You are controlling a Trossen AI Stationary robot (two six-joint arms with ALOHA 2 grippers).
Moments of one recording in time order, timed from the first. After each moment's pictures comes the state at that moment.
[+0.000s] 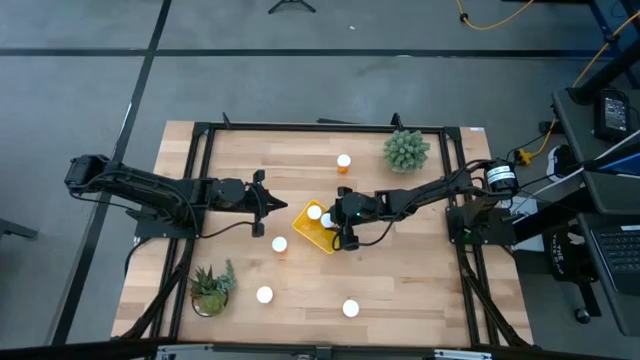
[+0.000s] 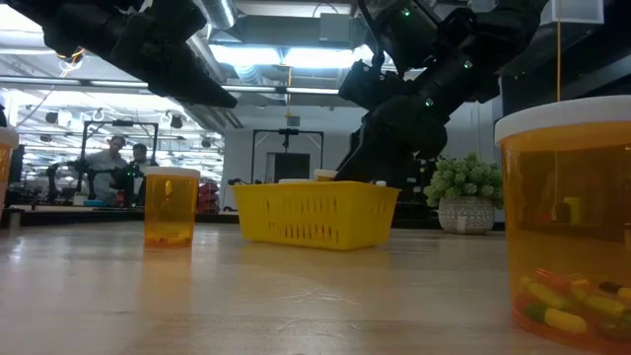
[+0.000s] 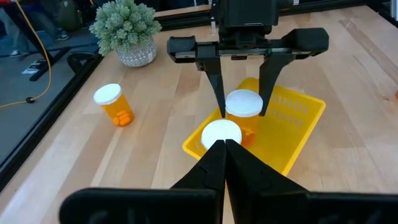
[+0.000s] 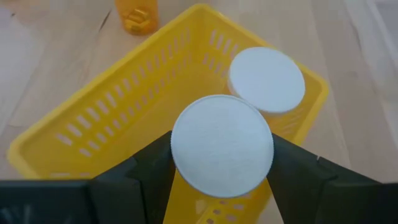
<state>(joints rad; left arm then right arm) -0.04 1.00 0.45 0.13 -0.19 0.07 0.05 1.77 0.88 0.17 0.06 -0.09</state>
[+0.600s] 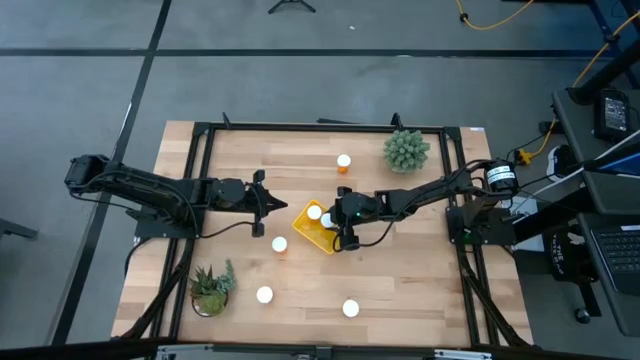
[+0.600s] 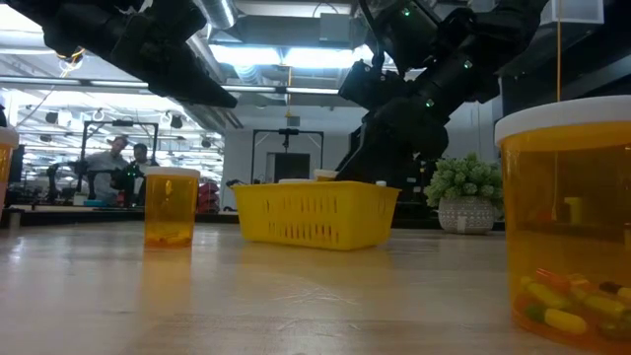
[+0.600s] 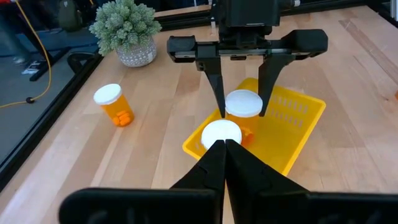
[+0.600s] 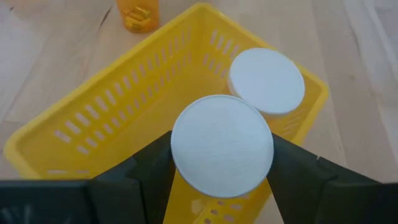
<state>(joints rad) -0.04 1.00 0.45 0.13 -0.19 0.07 0.05 1.77 0.88 0.17 0.06 -0.11</state>
